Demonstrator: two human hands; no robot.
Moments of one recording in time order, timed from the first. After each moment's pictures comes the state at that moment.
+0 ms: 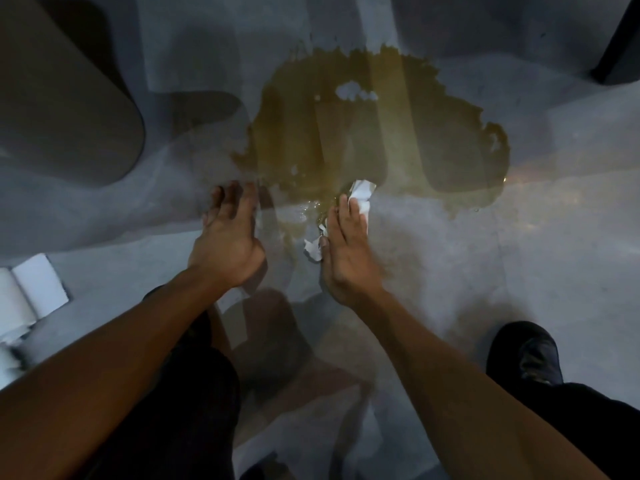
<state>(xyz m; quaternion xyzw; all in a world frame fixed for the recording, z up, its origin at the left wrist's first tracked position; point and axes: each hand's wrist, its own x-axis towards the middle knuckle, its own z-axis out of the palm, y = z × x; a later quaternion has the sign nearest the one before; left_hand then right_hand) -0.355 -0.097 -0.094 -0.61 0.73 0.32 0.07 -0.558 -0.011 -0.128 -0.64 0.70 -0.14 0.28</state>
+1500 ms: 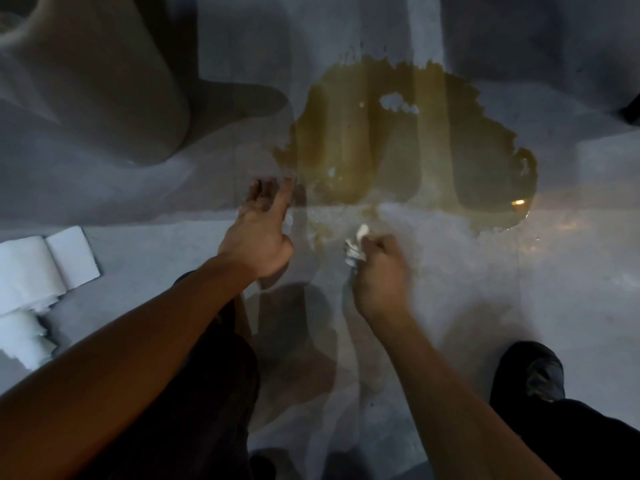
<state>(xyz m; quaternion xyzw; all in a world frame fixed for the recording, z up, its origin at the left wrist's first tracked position) -0.343 -0.102 -0.086 -0.59 0.72 0.37 0.06 -0.540 -0.006 -0.097 -0.53 0.80 -0.08 0.27</state>
